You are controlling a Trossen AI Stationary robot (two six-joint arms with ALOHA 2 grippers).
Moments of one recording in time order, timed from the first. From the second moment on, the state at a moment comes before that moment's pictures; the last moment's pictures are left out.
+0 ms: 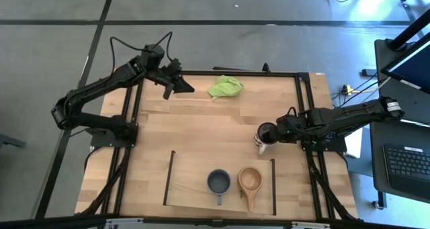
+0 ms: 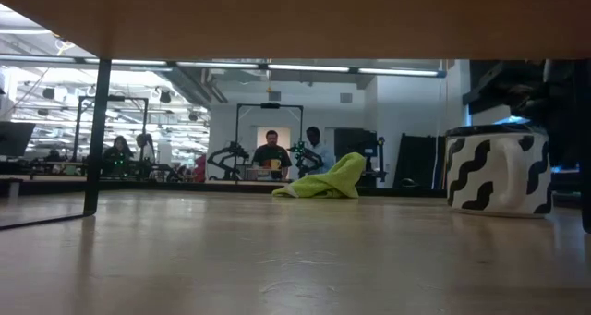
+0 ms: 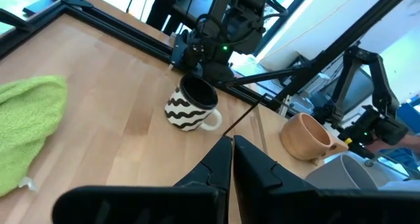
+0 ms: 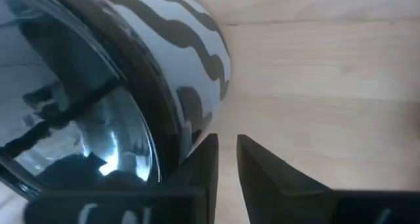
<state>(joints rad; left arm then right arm) 0.68 1.17 1.04 -0.31 0.86 -0.23 0.10 0.90 0.52 -0.87 -0.07 1.72</state>
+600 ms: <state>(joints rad) 0.69 1.17 1.04 -0.31 0.86 -0.23 0.01 1.02 0.51 -0.61 0.00 1.61</state>
